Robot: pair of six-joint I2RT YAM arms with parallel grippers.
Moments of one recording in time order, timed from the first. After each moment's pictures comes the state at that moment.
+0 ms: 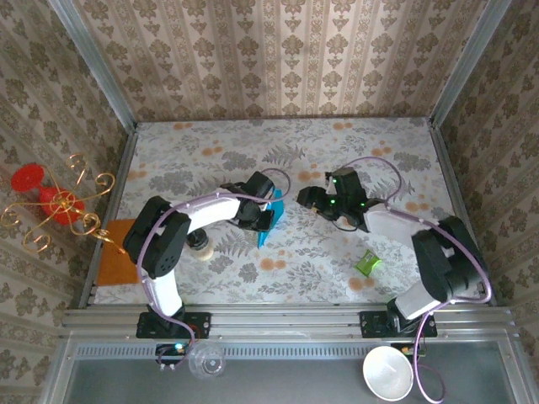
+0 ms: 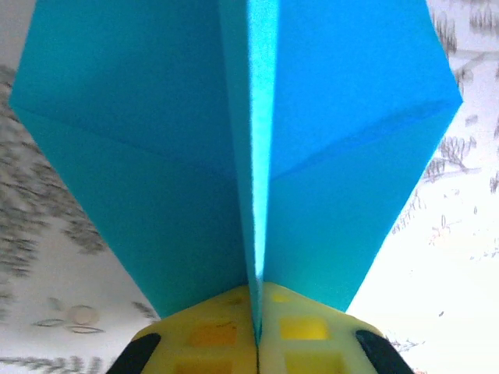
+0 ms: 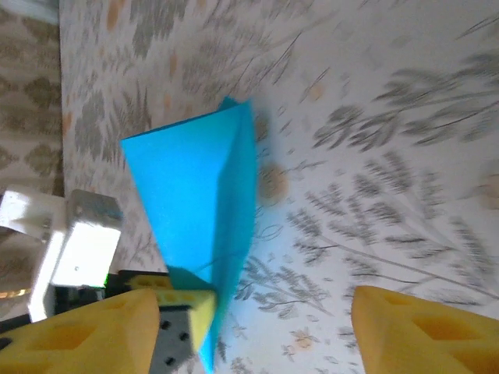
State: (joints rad) left arm -0.71 1.81 1.15 -0.58 0.12 -0.41; right arm 0.39 1.51 0.77 0.02 -0.33 0.82
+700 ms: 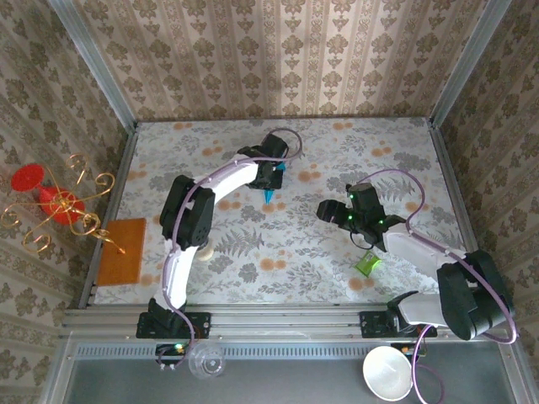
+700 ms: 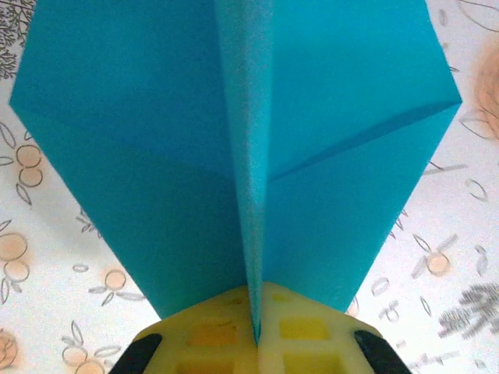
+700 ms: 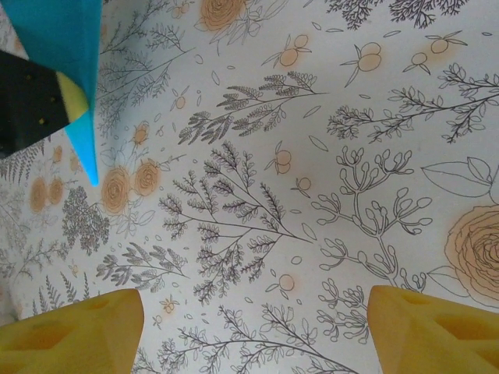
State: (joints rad) left arm -0.65 2.20 1.77 -0.75 -0.11 -0.43; right arm 0.35 1.29 0.60 -0.09 -0.15 0.68
